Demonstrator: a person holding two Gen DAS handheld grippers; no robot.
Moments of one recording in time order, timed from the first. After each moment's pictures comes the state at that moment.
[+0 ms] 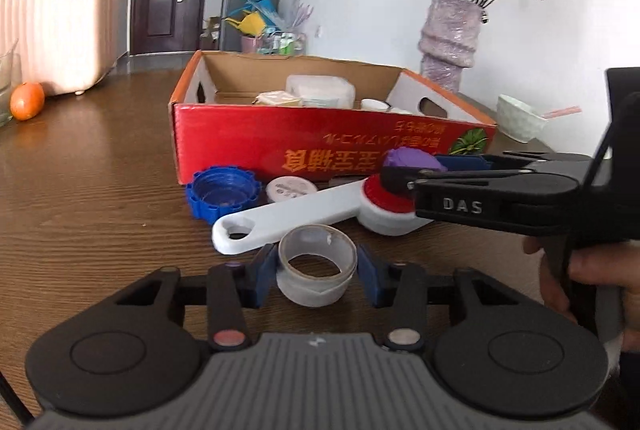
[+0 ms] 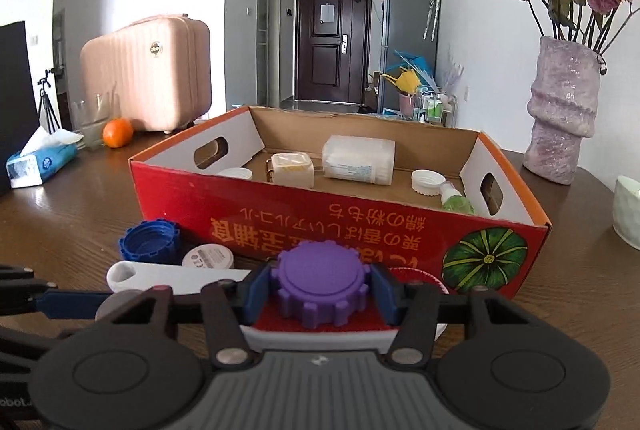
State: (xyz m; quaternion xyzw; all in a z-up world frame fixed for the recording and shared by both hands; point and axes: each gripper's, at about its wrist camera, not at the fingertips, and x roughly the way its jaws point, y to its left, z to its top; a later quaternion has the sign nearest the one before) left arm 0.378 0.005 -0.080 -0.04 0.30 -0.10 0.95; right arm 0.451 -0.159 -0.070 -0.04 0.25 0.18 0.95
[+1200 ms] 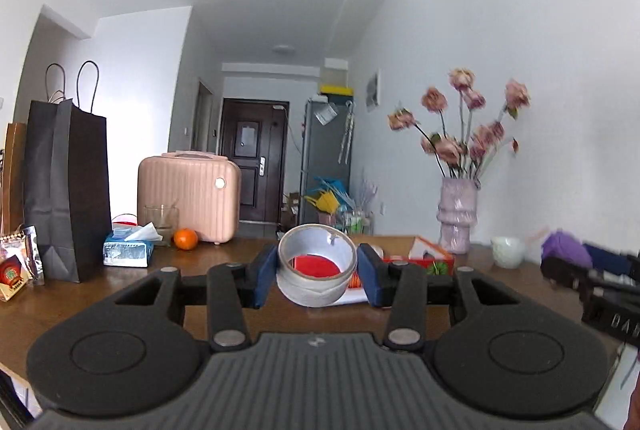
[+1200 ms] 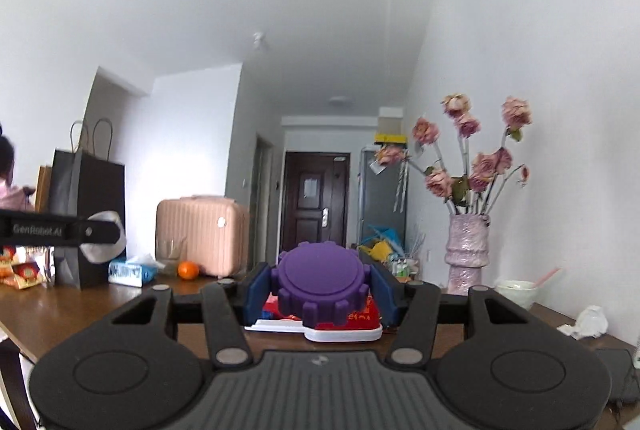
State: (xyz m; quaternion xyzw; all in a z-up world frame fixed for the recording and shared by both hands) left arm 0.046 -0.012 0.007 -0.02 0.03 0.03 1.00; right arm 0.072 -0.234 -0.019 -0.01 -0.03 0.15 0.99
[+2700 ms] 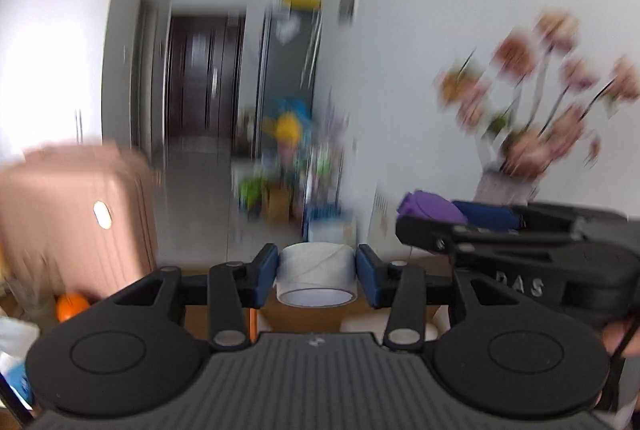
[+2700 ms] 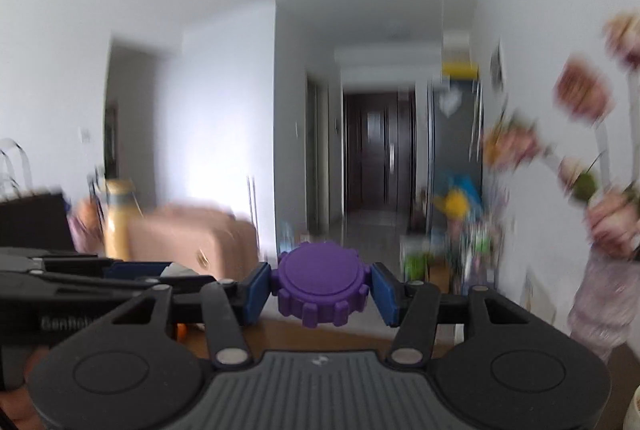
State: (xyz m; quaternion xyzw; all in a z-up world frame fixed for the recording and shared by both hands) left arm 0.520 0.052 0.121 -0.04 0.21 -0.04 0.98; right arm 0.534 -0.122 0.145 -0.01 0.12 0.26 0.96
